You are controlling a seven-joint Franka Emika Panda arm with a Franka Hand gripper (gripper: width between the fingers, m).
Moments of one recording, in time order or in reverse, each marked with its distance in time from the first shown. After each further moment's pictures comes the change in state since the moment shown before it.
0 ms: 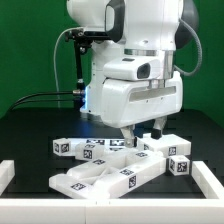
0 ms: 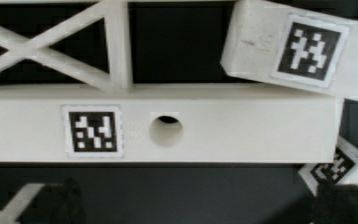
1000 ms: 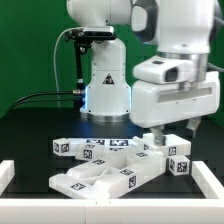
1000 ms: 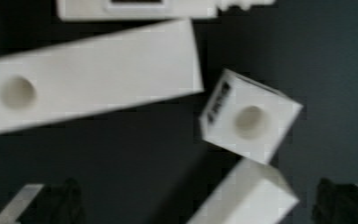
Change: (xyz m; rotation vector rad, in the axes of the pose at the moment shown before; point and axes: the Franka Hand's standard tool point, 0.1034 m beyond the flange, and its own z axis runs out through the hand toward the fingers) arm 0.032 -0.061 0.003 0.032 -0.021 0.072
